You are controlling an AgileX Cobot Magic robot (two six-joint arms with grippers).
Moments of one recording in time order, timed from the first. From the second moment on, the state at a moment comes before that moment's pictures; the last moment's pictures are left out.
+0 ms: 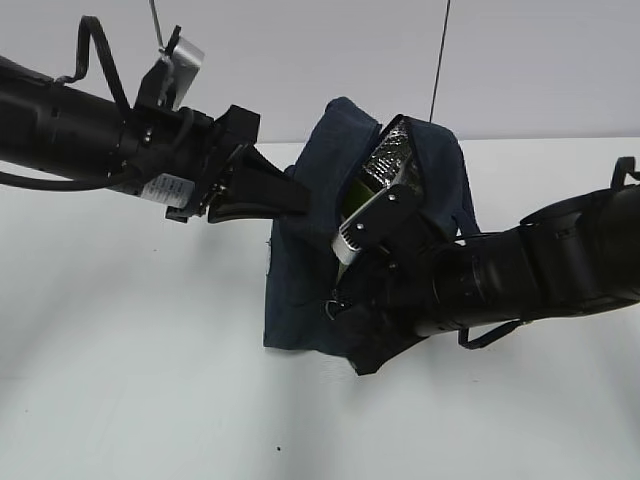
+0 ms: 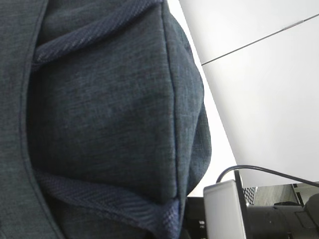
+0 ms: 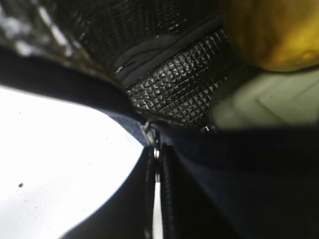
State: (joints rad) left arm -0.34 1.71 -1.07 -1.35 0.91 0.91; right arm 0.45 1.79 -0.82 1.80 0.35 -2.10
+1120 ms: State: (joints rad) left arm -0.34 1.71 -1.07 -1.39 0.91 0.91; right arm 0.45 1.63 -0.71 1.77 0.31 -2.06
